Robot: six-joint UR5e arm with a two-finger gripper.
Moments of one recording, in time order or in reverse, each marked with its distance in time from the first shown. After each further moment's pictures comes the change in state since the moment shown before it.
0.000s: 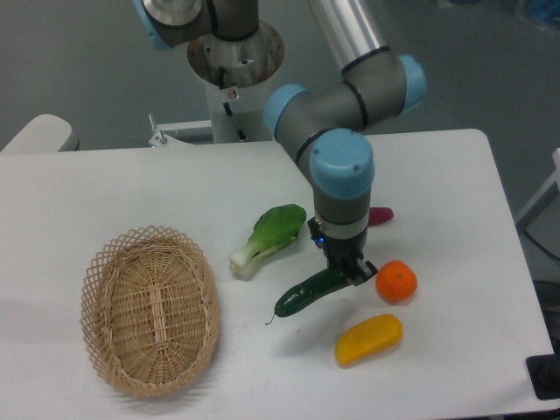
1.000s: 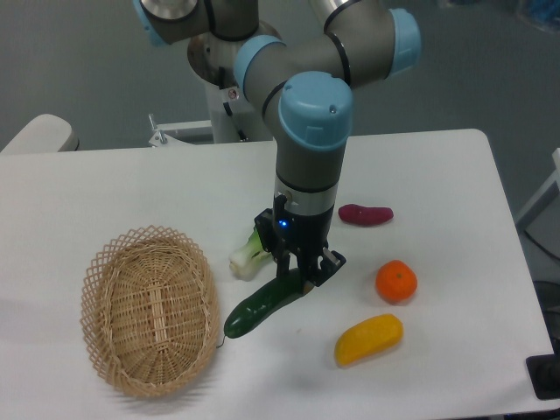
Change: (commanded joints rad) arm -0.066 0.046 0.023 -0.002 -0.108 -0.224
